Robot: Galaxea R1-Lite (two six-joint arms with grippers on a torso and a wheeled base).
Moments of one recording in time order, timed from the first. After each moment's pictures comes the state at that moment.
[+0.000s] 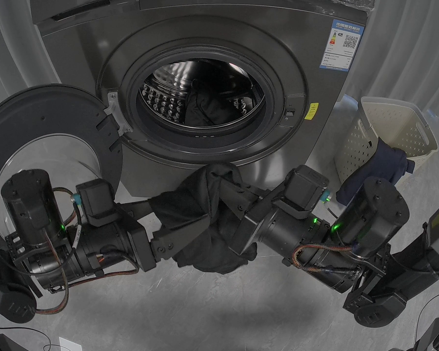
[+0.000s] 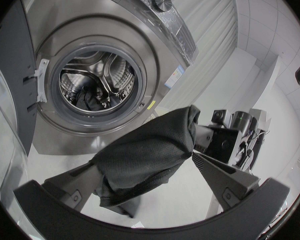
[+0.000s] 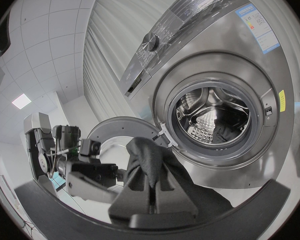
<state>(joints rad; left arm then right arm) -0.61 1.49 -0.46 -0.95 -0.25 -0.25 0.92 1.90 -0.70 -1.49 -0.01 0.19</state>
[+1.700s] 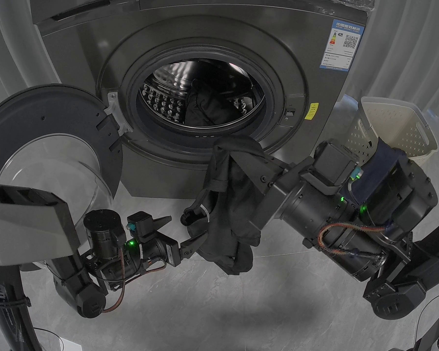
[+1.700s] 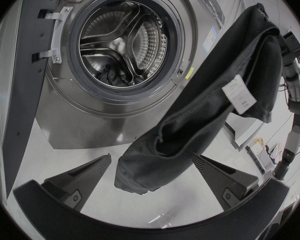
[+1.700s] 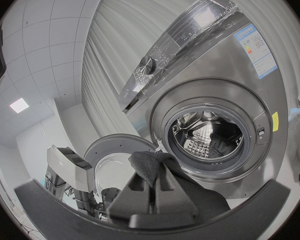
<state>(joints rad) -0.46 2.13 -0.44 -1.53 -0.19 -0.11 0.90 1.81 -0.71 -1.48 -0.04 0.20</state>
